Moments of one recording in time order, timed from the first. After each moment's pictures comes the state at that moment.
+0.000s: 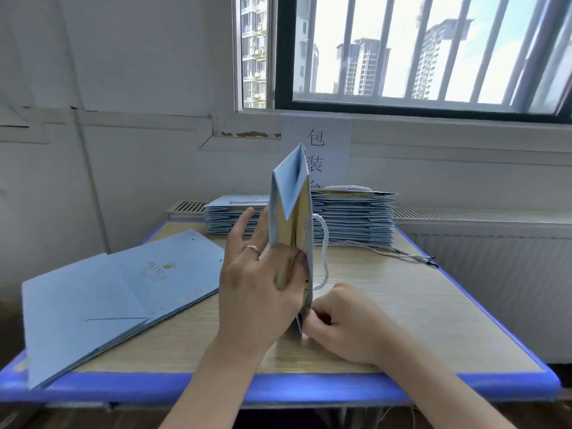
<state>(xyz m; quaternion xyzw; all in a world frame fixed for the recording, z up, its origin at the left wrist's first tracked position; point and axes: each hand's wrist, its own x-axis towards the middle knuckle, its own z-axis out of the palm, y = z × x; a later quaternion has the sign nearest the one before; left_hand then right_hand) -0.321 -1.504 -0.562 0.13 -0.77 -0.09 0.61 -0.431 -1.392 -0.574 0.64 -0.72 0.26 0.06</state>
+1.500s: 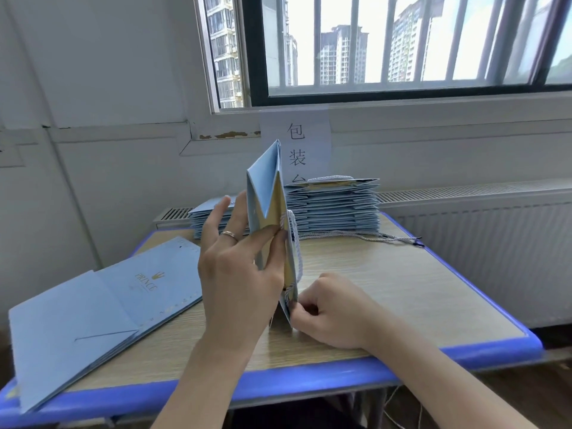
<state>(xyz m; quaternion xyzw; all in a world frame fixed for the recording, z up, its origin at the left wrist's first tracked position) -0.315 -1.491 -0.536 0.17 -0.78 -0.11 0.59 -0.431 -1.391 -0.572 0.64 -0.72 0.27 0.08</state>
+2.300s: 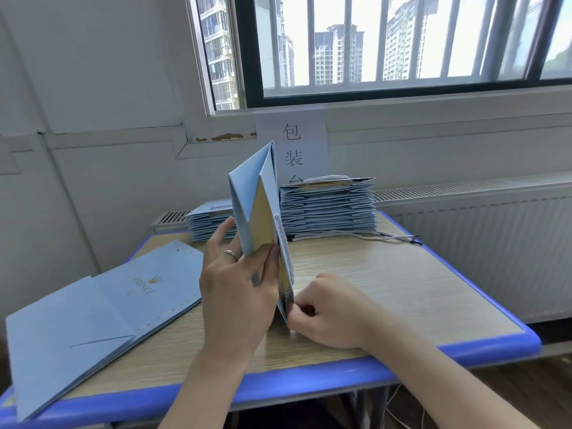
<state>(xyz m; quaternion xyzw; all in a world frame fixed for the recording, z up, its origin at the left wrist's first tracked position) -0.317 -1.495 -0.555 0.15 -0.78 -0.15 0.59 -0.433 -1.392 -0.574 0.64 -0.71 0.28 0.07</state>
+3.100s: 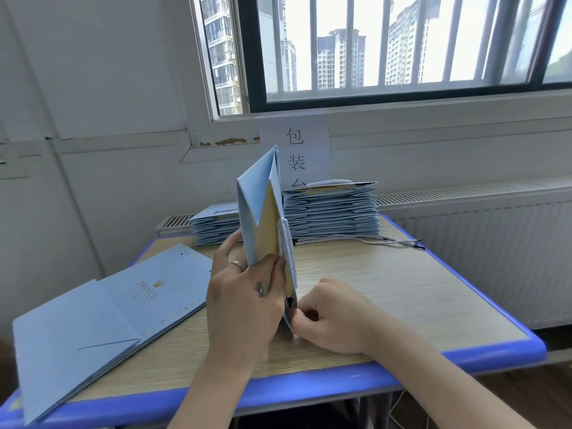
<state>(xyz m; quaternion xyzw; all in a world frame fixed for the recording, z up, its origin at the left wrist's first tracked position) -0.317 -1.497 -0.561 0.16 -0.79 -0.14 0.58 -0.433 -1.393 -0.576 0.64 -0.71 0.28 0.07</state>
